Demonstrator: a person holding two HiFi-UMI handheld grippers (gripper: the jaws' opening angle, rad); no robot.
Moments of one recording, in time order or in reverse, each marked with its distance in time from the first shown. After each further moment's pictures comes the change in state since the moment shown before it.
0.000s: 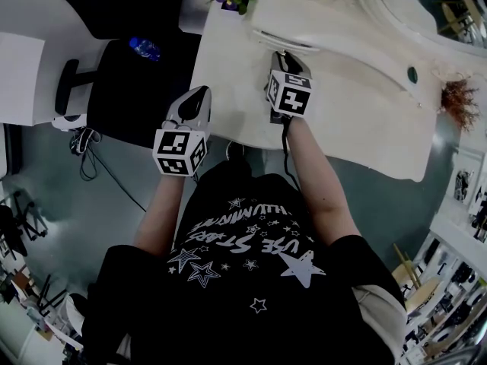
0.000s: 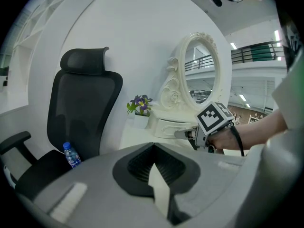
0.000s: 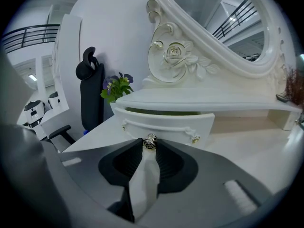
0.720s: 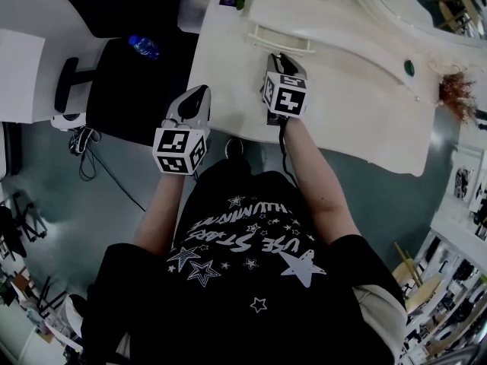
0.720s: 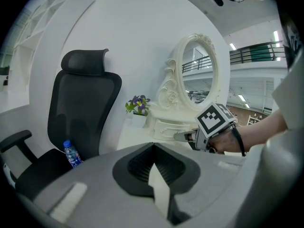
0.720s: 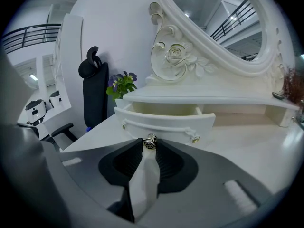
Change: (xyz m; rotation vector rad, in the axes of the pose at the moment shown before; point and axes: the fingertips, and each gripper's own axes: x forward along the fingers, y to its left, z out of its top) left arm -0.012 -0.011 -0.006 0.000 -0.006 -0.006; right arm -0.017 0.007 -0.016 -0.004 0.014 0.005
